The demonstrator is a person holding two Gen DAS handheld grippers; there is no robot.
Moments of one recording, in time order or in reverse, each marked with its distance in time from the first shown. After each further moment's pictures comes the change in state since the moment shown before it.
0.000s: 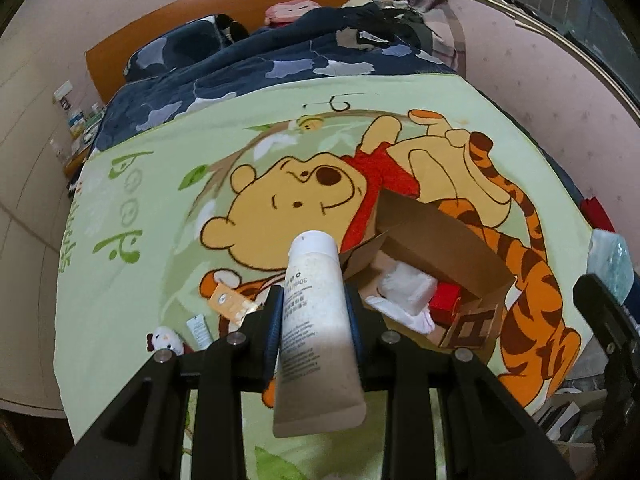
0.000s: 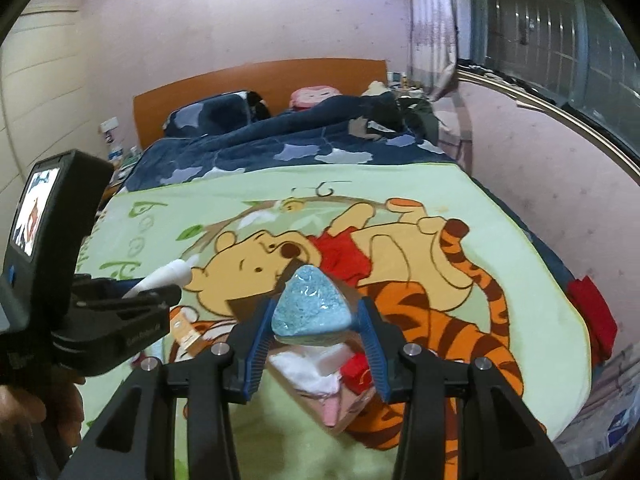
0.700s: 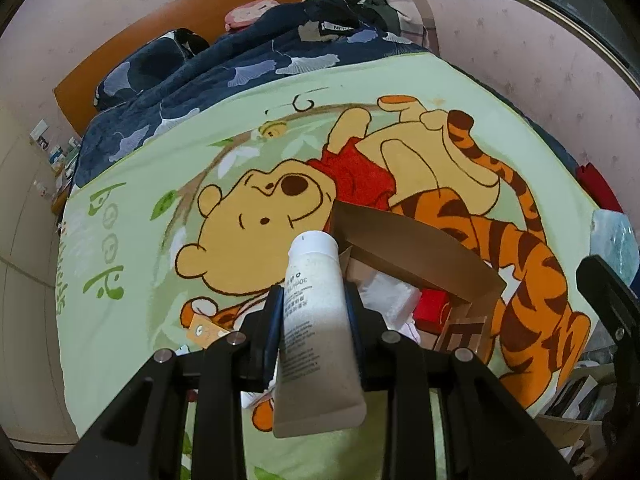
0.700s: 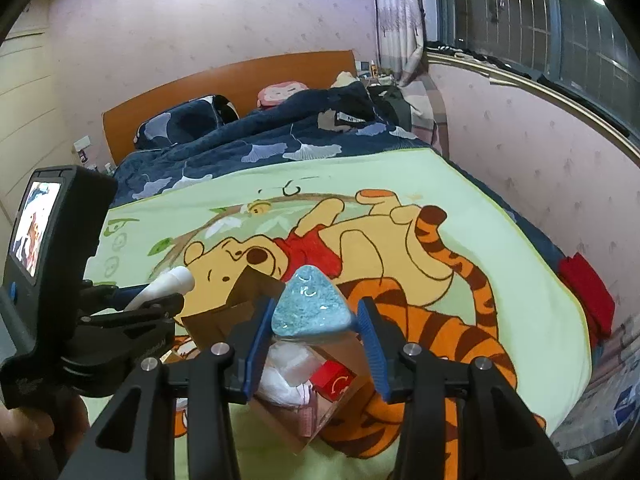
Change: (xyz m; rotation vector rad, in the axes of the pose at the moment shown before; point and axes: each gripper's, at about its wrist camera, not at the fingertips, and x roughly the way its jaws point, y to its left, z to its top) left arm 0.030 -0.055 0.028 0.130 0.023 -0.006; right arm 0.024 -0.045 0.004 0.086 0.024 -0.037
